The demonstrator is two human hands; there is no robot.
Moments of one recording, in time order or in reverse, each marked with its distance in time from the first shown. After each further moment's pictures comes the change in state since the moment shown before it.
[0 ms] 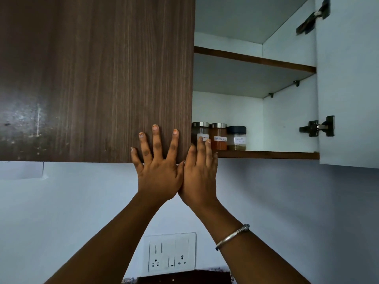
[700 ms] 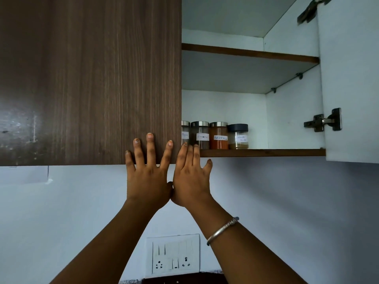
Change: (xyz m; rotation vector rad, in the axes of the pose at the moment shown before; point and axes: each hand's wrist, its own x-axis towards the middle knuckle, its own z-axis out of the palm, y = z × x) left_hand -0.005 -0.008 0.013 0.385 -0.054 0.099; right_hand 0.007 0.011 0.015 -0.098 -0.319 -0.081
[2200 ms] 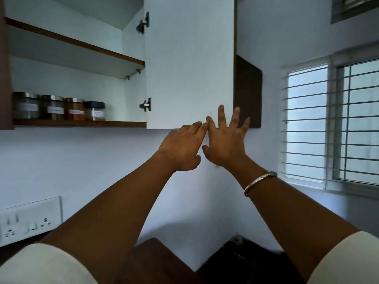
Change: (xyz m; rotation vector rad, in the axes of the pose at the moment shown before) left_hand -0.109 0.325 -0.338 -0.735 -0.039 0.790; right_hand -0.286 0.291 -0.362 -0.687 -0.020 0.407
